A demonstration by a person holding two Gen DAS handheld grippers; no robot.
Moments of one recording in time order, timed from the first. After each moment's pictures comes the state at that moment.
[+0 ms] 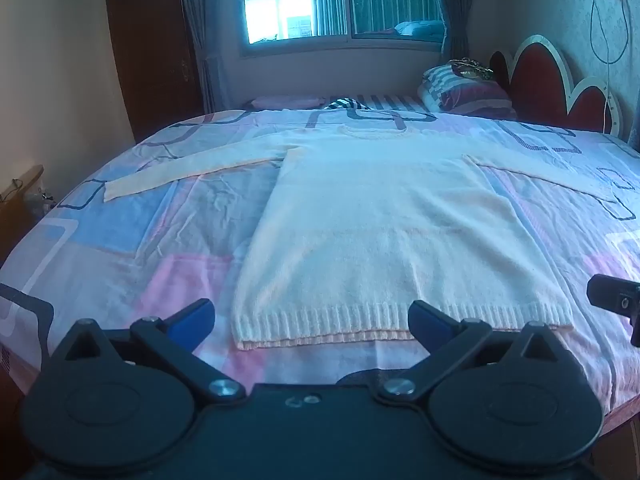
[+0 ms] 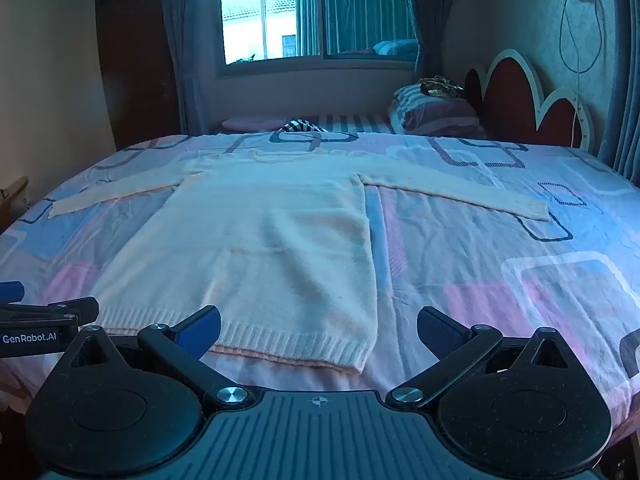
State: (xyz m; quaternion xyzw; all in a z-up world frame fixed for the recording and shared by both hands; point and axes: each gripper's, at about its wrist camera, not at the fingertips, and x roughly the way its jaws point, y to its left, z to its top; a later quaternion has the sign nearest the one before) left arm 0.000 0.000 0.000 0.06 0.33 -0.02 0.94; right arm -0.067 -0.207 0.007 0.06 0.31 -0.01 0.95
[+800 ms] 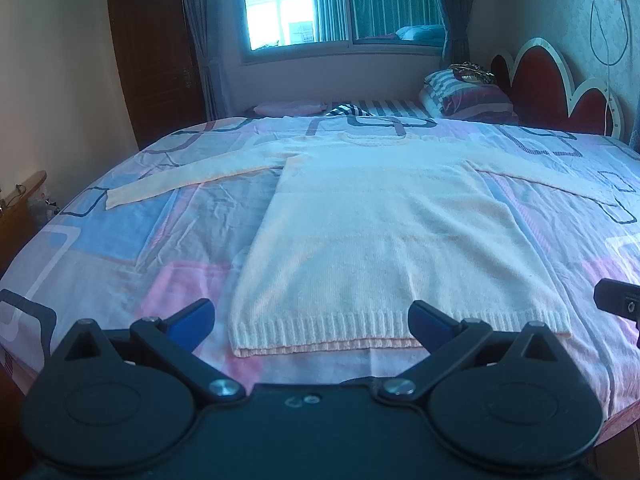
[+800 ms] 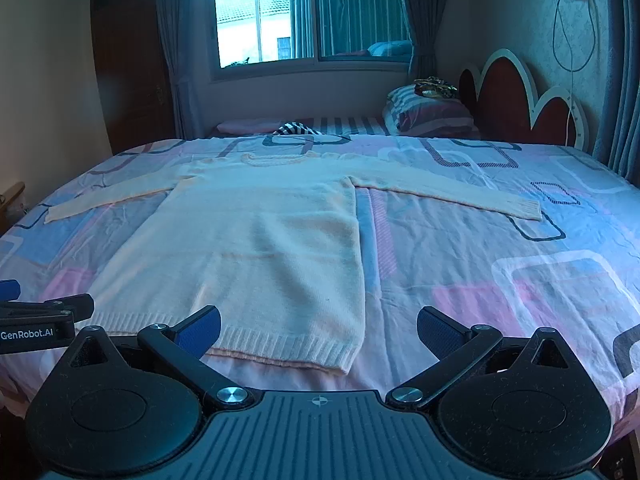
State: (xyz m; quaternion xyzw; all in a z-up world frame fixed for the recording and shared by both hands) left arm -0.003 -0.006 0.006 0.07 0.32 -0.02 0.94; right arm -0.071 -0.218 0.013 0.07 0.30 -0.02 0.95
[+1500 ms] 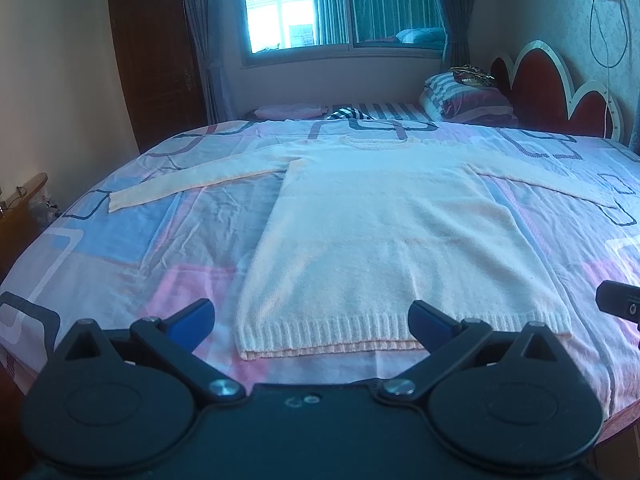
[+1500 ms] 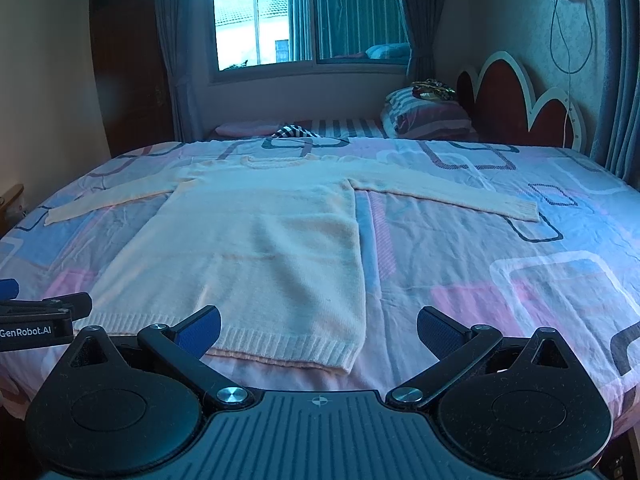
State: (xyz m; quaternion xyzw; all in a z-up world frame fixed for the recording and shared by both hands) left arm -0.005 -0.001 0.009 0.07 0.32 -0.02 0.95; right arm -0.073 -0.213 0.014 0.07 0.30 -0.02 0.95
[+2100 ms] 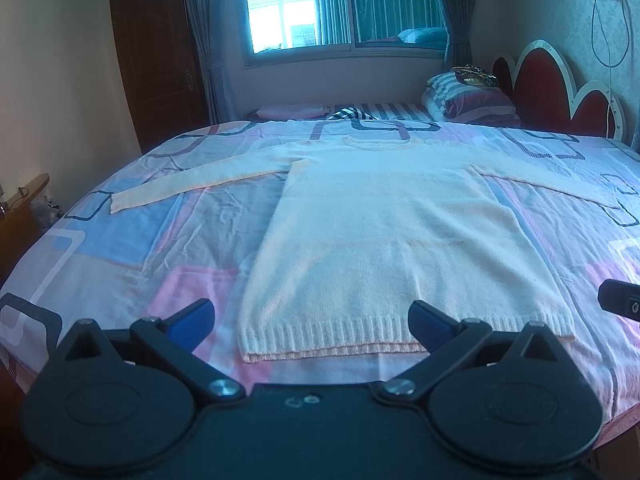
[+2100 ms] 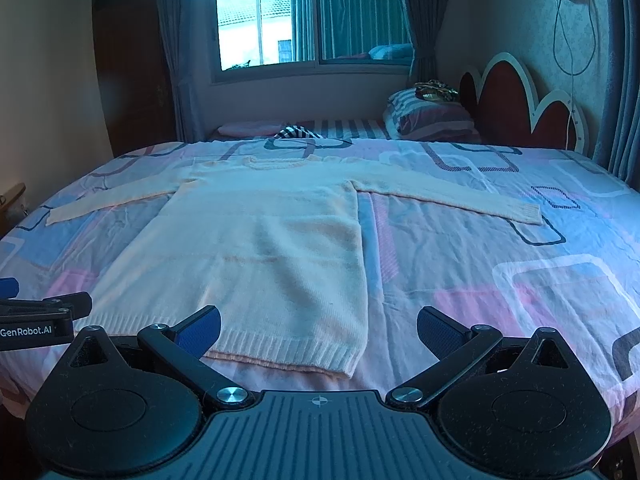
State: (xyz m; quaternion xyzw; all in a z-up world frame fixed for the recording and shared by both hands) left arm -0.002 0.000 0.009 0.07 0.32 -0.02 0.94; right arm -0.069 -0.215 0.014 0.06 0.30 -0.02 0.95
